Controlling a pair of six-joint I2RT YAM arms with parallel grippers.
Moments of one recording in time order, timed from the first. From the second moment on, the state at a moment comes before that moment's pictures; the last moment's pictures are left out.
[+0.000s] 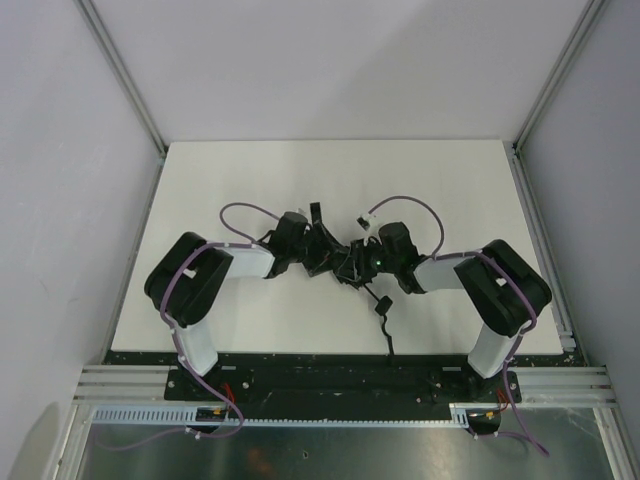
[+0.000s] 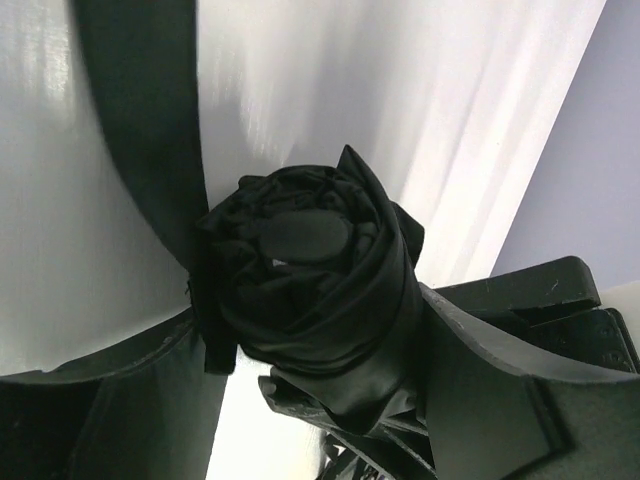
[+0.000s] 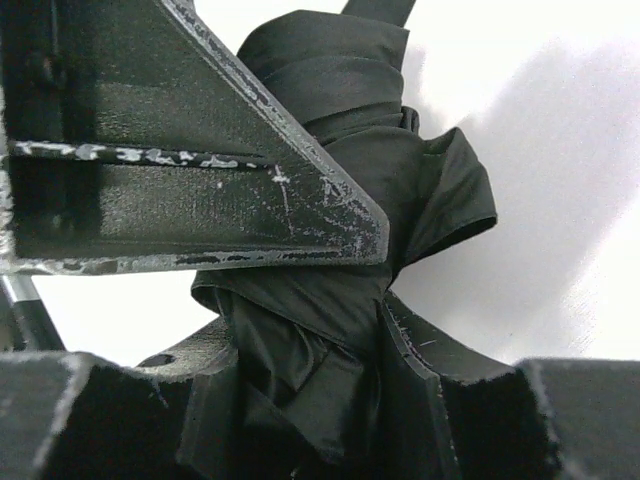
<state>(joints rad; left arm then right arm) -0.57 1.82 0.84 0.25 0.28 -1.16 0.60 1.74 0.71 0.47 -0.39 0.40</state>
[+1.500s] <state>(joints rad) -0.57 1.83 0.85 0.21 0.32 -1.21 0.84 1.72 0.94 0.10 0.07 0.15</state>
